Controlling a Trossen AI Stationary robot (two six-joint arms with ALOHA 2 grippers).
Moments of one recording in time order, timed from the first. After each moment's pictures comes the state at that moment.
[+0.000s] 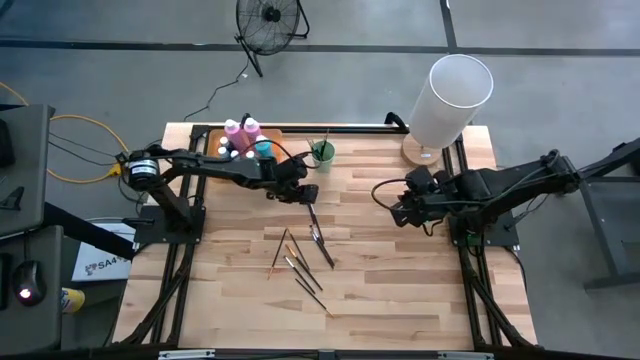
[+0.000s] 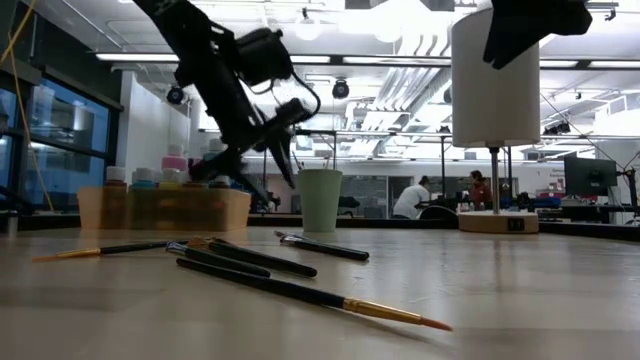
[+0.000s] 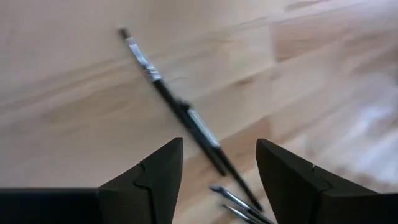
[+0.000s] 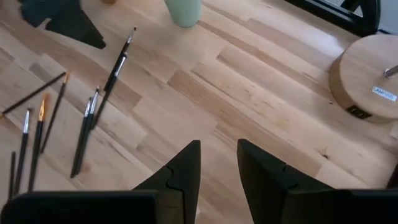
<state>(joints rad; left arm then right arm) 0.25 1.63 0.98 -0.28 0.10 -1.10 0.28 1.20 1.22 -1.25 0.55 1.16</state>
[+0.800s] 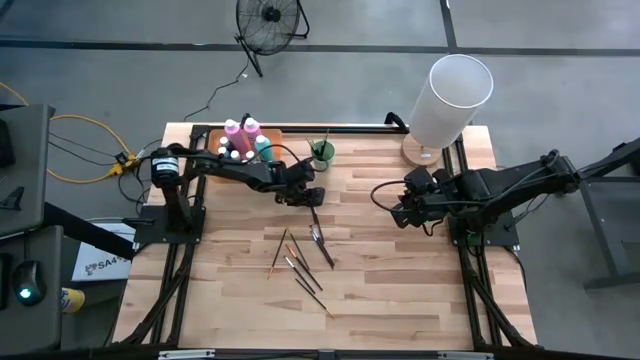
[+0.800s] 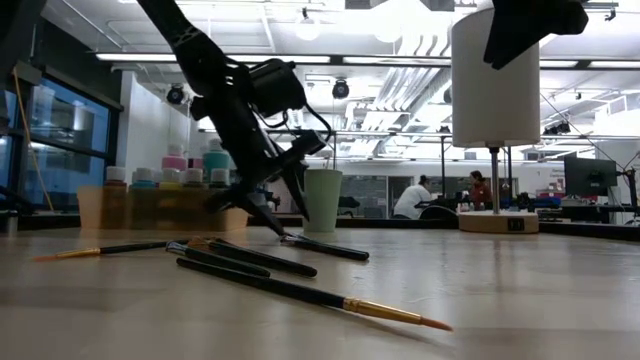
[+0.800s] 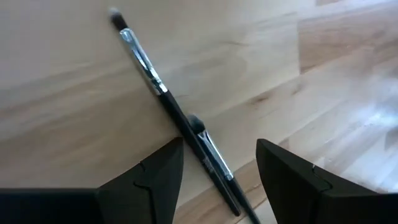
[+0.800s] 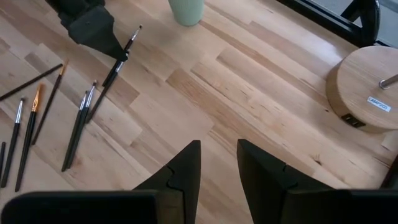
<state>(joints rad) 0.24 1.82 0.98 -0.11 0.16 -1.14 0.28 1.20 1.22 -1.25 0.56 1.10</state>
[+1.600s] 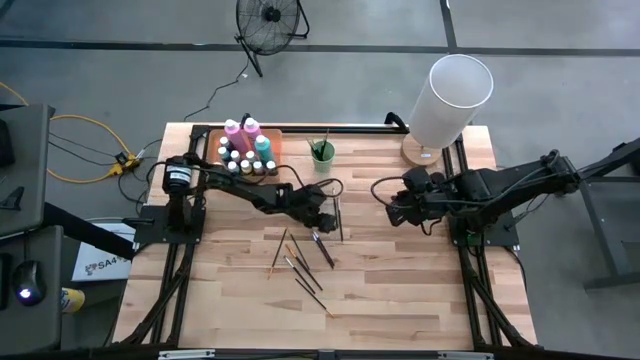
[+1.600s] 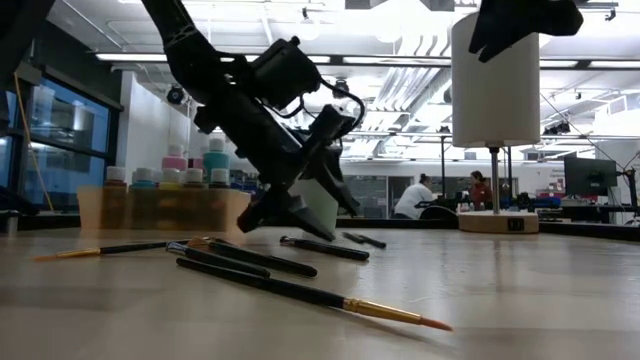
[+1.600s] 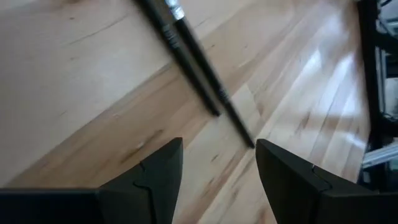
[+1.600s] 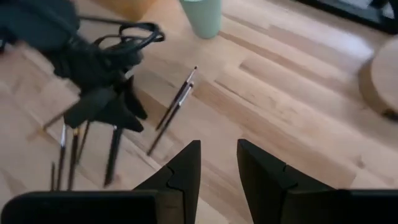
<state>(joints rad) 0.08 1.90 0.98 0.21 0.20 -1.05 0.27 1.20 1.22 -1.15 0.55 1.18</state>
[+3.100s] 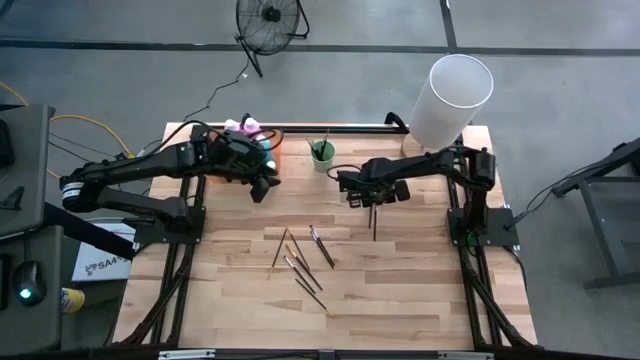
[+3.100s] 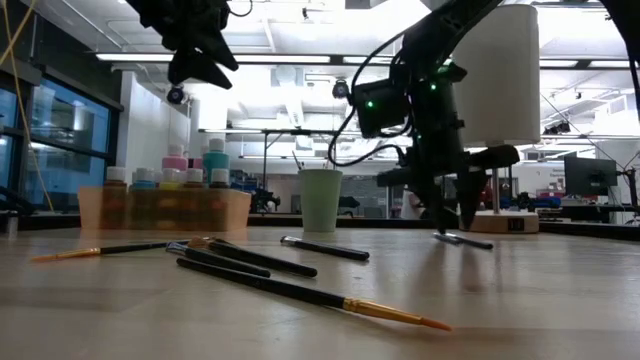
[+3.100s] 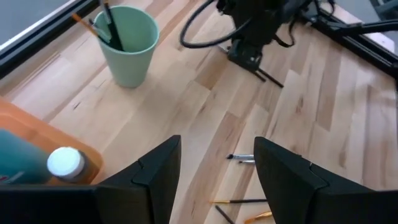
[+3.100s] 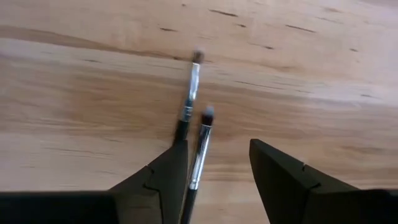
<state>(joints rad) 0.29 1.02 0.98 -0.60 0.06 -0.33 -0.22 1.91 1.22 -1.01 0.12 1.25</state>
